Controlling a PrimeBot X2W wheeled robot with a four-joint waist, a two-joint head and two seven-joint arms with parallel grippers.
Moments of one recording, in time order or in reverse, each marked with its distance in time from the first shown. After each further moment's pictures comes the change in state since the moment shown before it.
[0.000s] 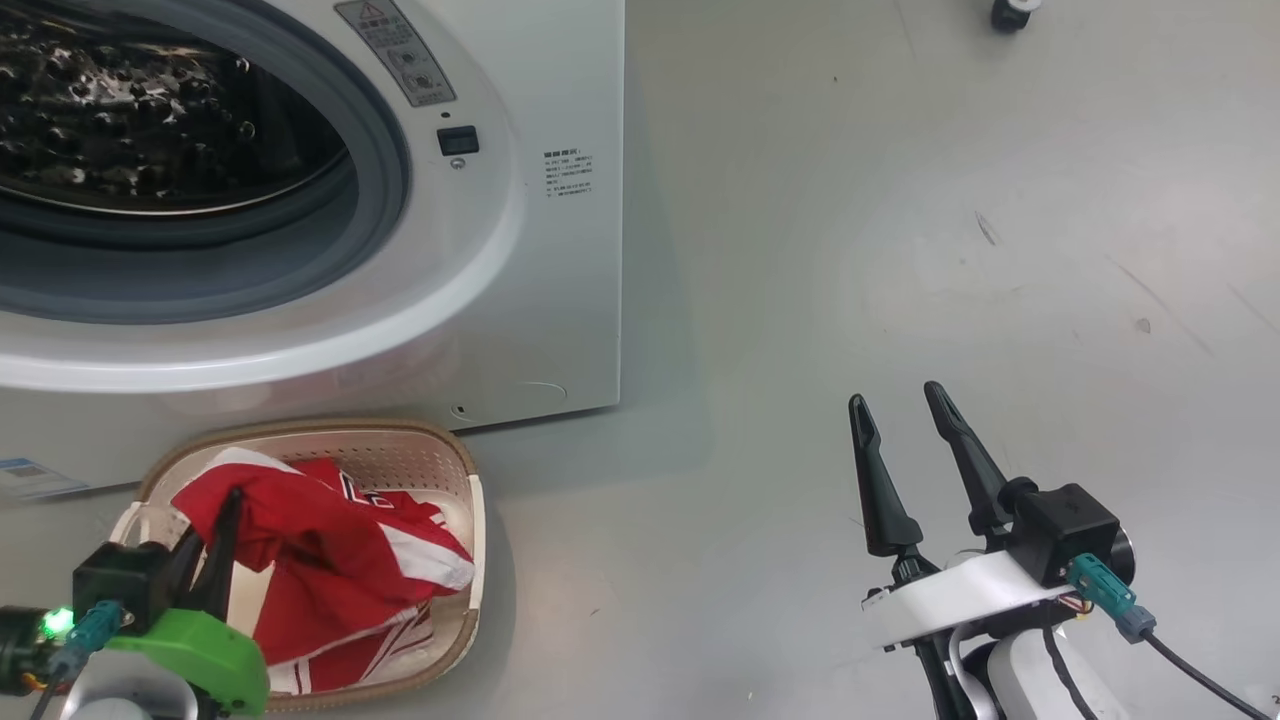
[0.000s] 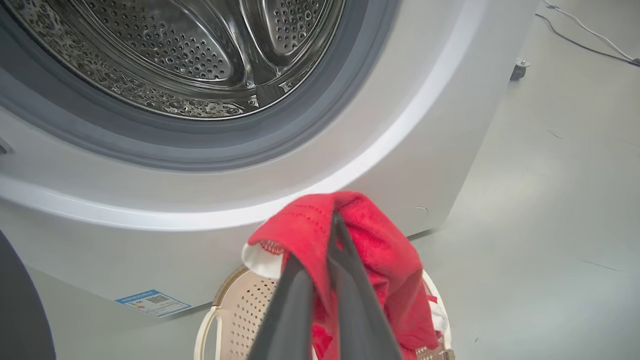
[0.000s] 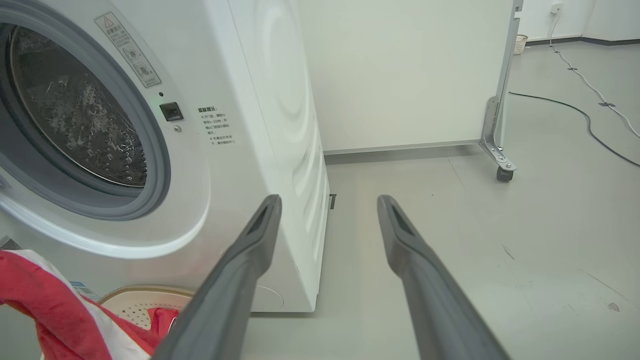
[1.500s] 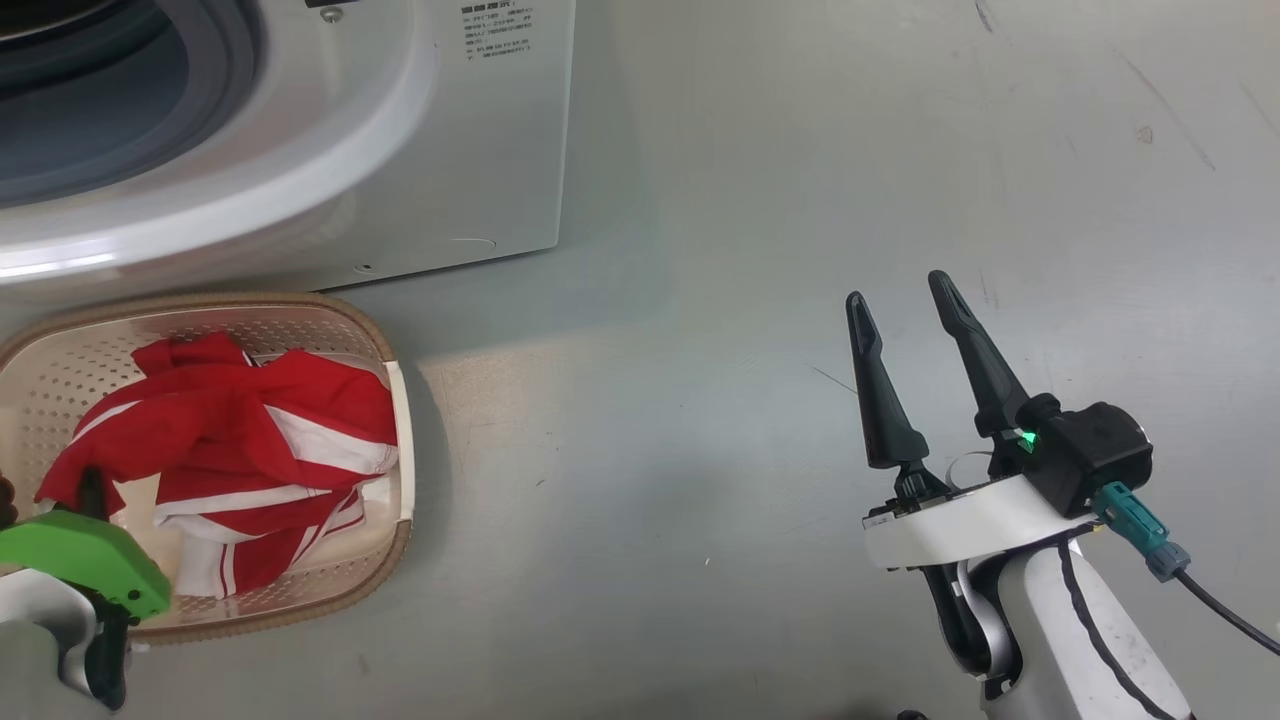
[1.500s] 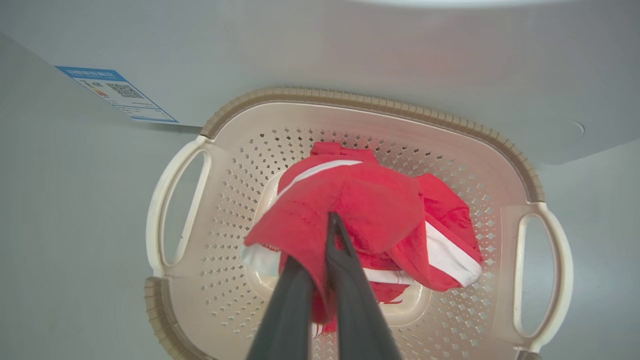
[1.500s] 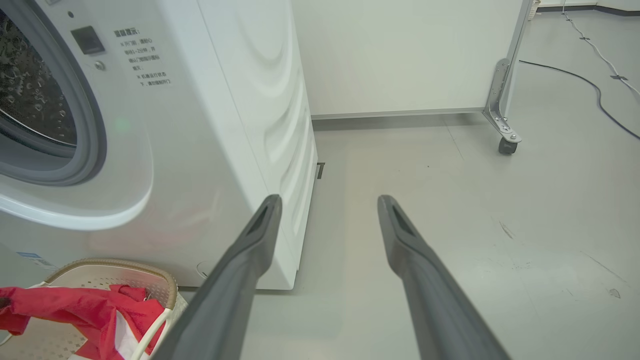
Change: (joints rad) left arm -0.317 -0.003 0.176 0.494 -0.187 0.043 0.133; right arm -0.129 0.001 -0.021 -0.063 -0.041 -0.020 0.000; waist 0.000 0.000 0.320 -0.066
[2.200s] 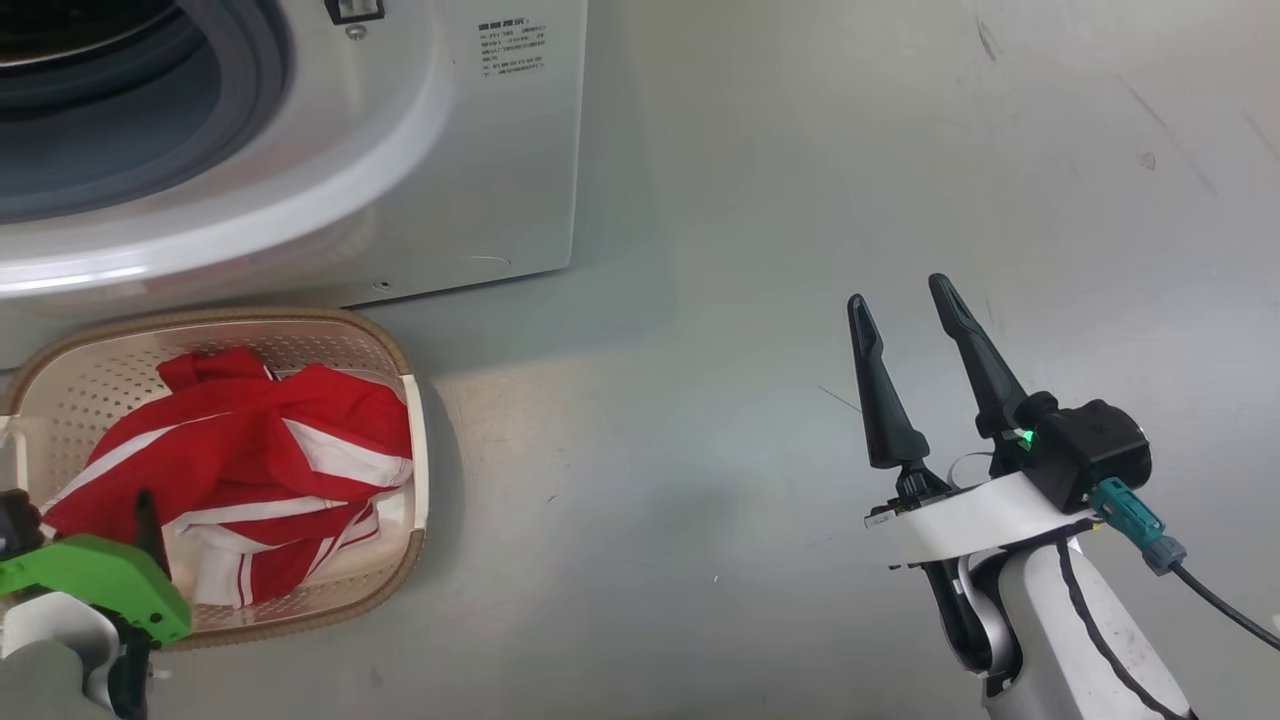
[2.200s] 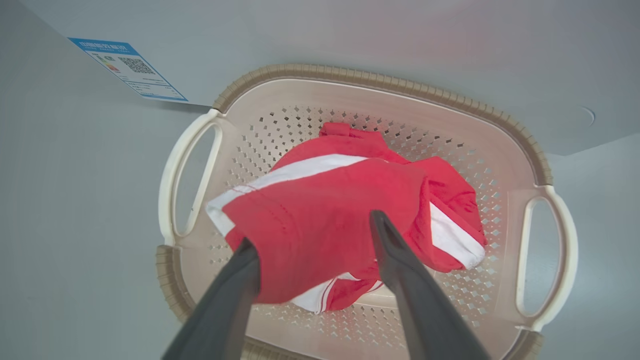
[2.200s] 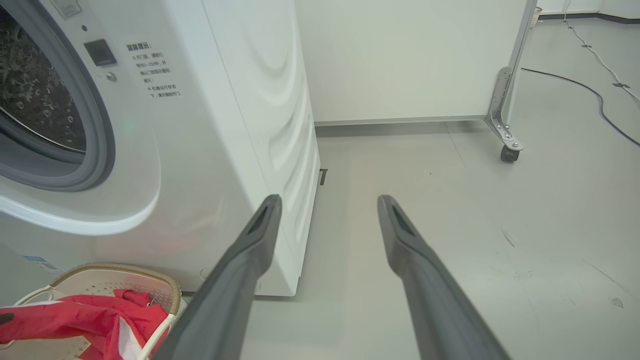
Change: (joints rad) left arm -0.033 -0.015 -0.016 0.135 0.001 -0.006 -0.037; right arm -0.007 0.000 -0.006 0.027 -0.002 -0.001 0.000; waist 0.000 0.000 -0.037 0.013
